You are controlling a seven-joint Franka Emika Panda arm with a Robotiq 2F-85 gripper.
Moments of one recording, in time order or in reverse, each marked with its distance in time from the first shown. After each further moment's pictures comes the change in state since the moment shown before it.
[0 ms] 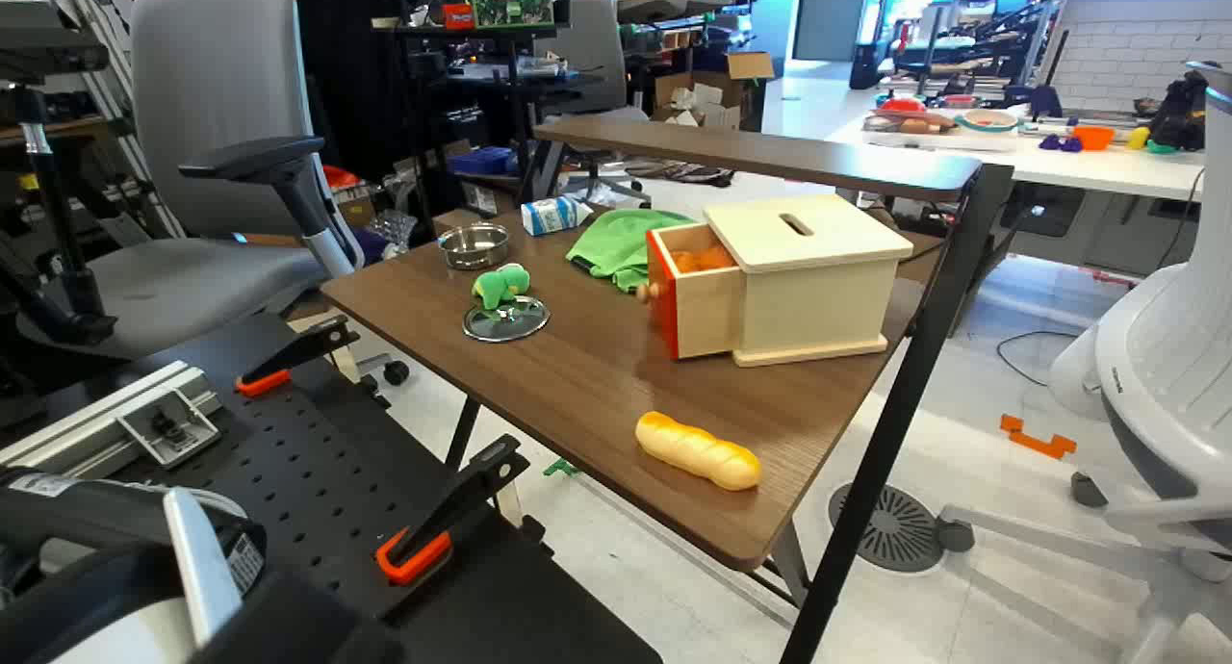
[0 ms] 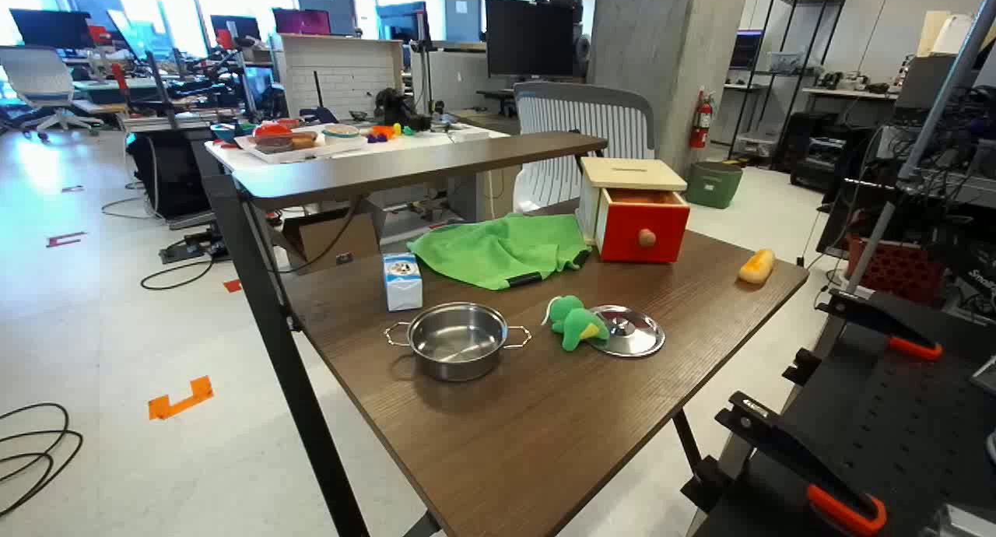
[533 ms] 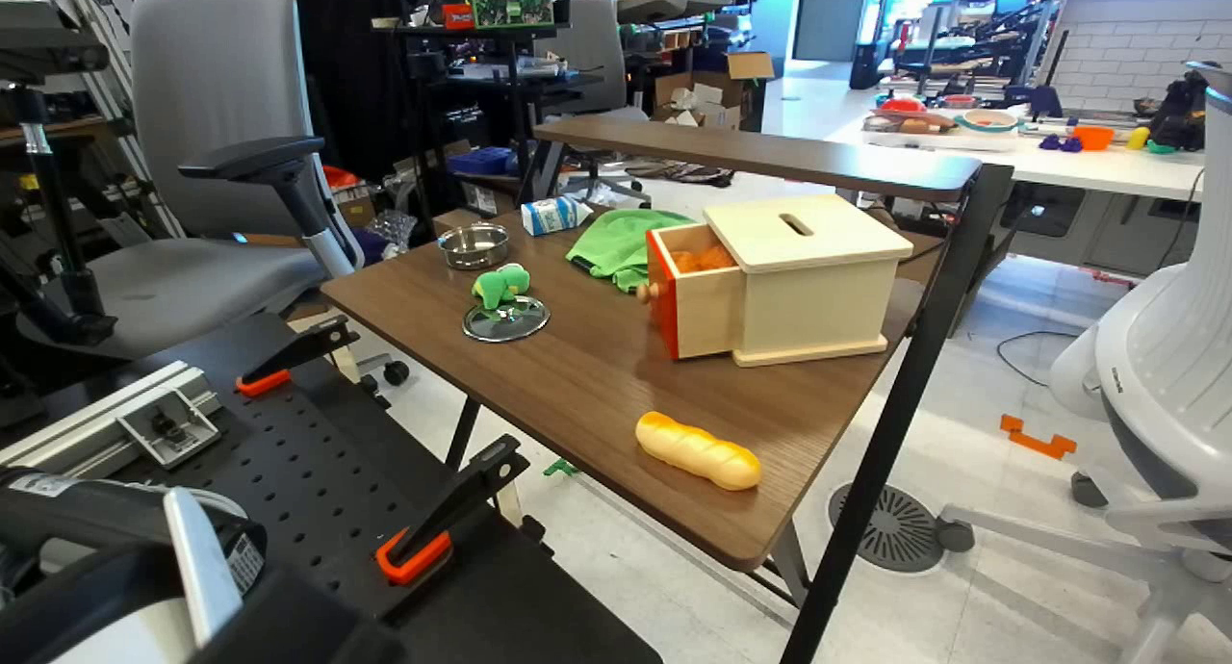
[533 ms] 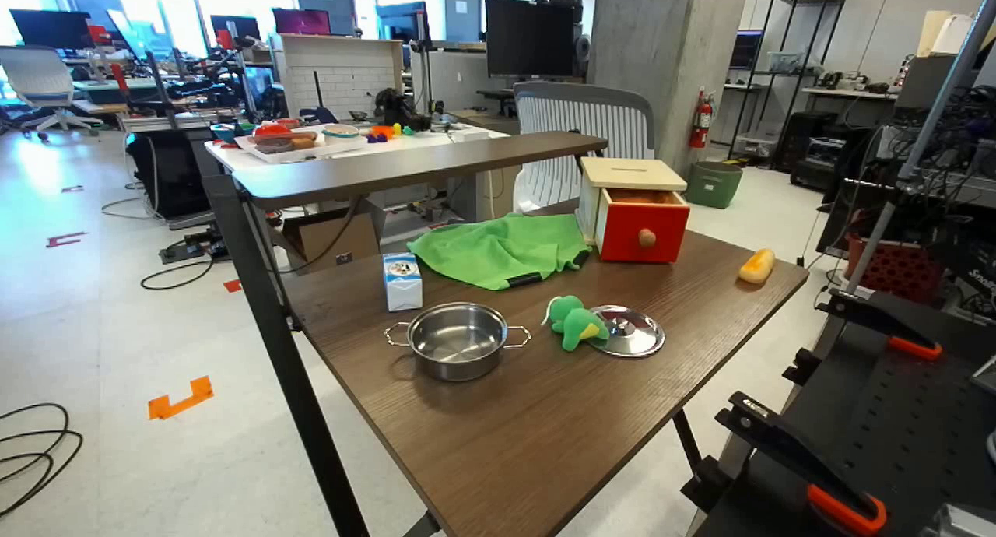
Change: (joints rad) arm 0.003 0.017 0.024 -0.005 0.036 0.006 0.144
